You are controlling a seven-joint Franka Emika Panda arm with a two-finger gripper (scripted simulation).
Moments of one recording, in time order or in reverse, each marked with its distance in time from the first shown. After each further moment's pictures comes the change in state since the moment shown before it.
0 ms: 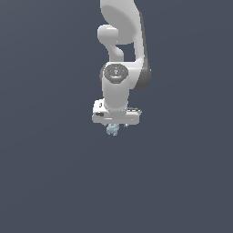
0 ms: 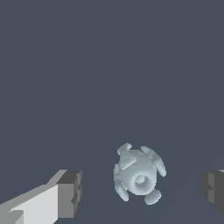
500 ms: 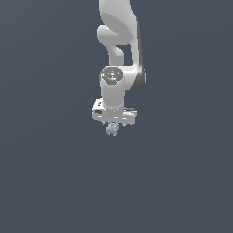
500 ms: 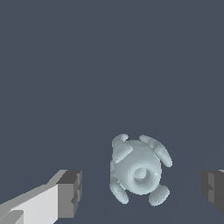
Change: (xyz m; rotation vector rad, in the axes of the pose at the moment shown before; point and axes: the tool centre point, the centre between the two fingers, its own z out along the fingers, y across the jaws) arm -0.026 0.011 0.032 0.009 0.030 0.102
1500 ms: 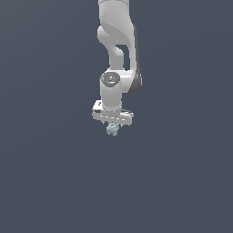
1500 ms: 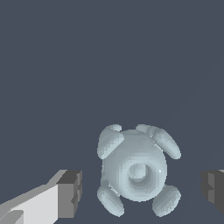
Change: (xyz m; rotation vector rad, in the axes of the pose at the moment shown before) arm -0.020 0.011 0.034 0.004 0.023 0.074
